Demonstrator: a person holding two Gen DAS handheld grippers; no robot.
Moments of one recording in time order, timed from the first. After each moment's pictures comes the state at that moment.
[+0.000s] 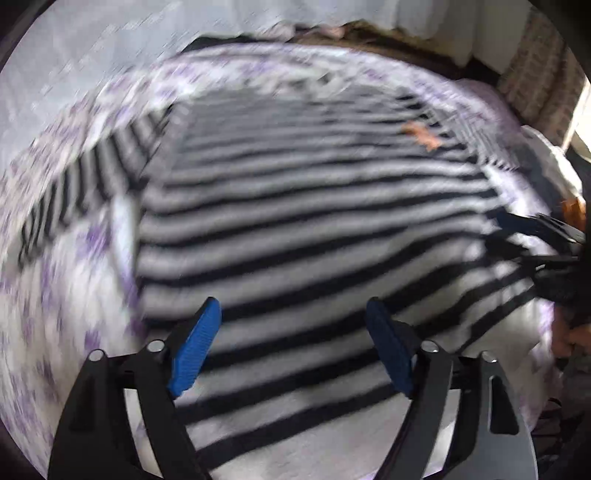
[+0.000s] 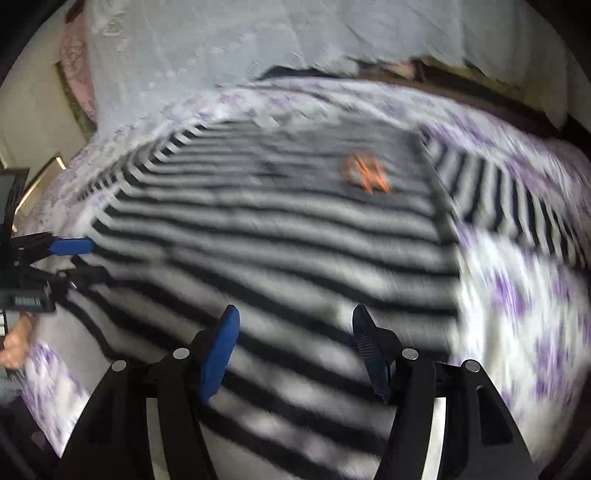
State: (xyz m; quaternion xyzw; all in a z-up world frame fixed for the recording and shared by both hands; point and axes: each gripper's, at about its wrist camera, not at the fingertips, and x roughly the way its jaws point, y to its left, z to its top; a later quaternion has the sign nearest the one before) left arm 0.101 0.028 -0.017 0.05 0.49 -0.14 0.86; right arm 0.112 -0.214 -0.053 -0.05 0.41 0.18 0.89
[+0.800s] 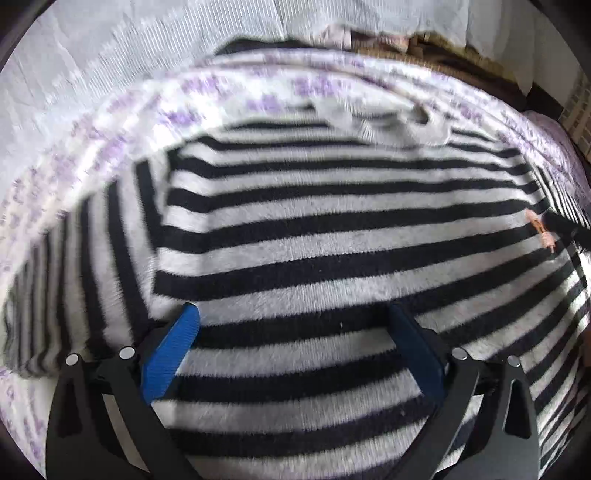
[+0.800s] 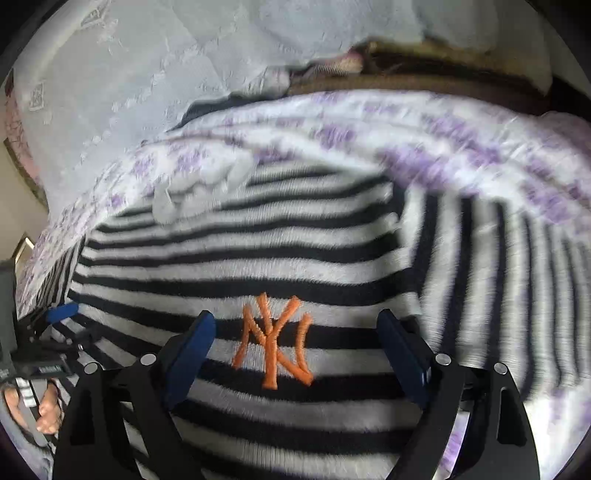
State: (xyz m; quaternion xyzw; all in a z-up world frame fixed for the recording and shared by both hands) left arm 0.238 0.032 -0.056 0.05 0.46 -0.05 0.88; right arm 0.251 -0.283 -0.049 0.07 0.36 0.10 0.93
